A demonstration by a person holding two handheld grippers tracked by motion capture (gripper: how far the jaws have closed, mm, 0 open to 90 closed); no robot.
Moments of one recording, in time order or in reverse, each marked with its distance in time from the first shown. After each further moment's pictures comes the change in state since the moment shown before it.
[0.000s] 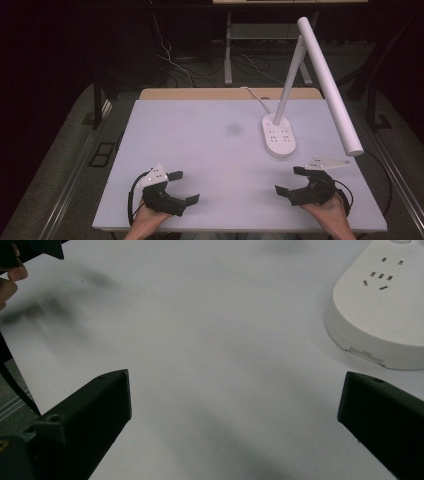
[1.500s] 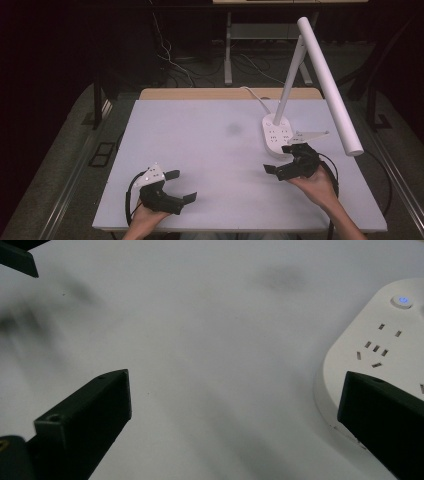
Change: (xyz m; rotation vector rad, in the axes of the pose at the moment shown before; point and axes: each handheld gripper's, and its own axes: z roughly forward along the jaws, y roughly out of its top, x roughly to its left) left arm 0.003 0.000 -0.005 -0.009 0.031 -0.009; right arm -0.012 0.061 0.030 0.062 -0.001 -0.065
